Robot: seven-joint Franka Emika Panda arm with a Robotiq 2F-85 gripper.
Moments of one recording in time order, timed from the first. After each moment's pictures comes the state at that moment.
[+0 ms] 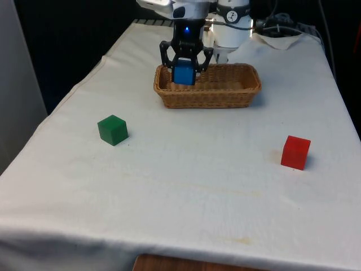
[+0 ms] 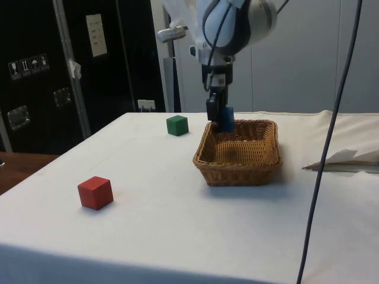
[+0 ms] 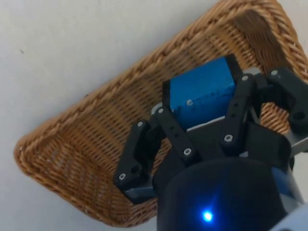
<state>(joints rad) 0.82 0.23 -0.97 -2.55 0.25 2.78 -0.40</state>
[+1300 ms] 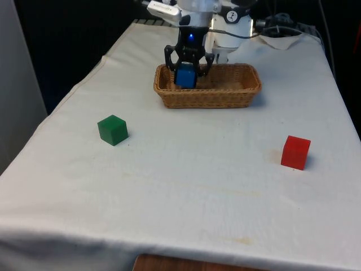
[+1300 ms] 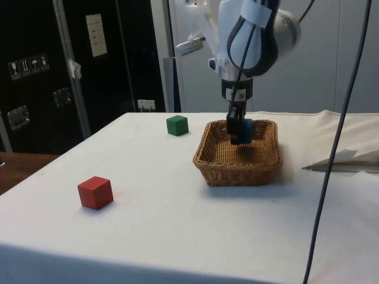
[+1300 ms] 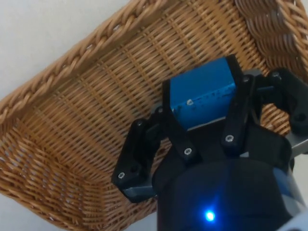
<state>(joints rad) 0.81 0.25 -0.94 -2.70 0.25 2.94 -0.37</state>
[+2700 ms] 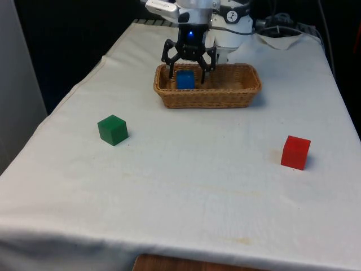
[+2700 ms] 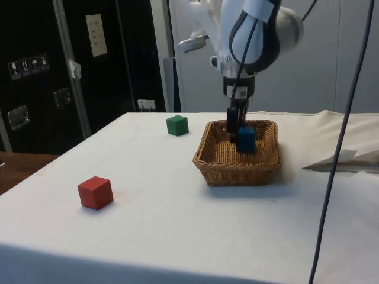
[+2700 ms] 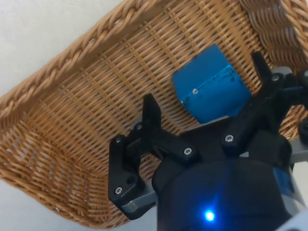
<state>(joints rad) 0.80 0.20 -0.94 -2.72 0.25 2.94 -0.37</state>
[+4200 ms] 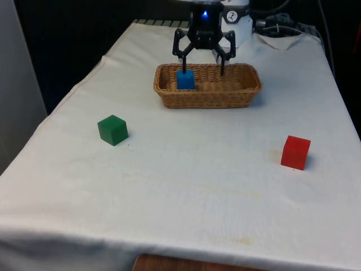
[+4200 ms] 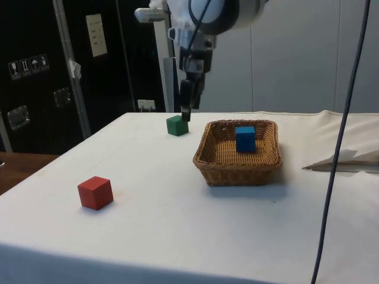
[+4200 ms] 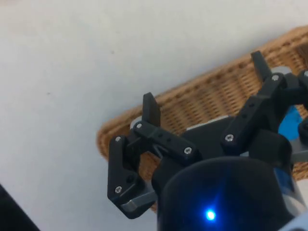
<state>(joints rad) 0.81 0.13 -0.88 -2.48 0.25 2.76 -0.36</state>
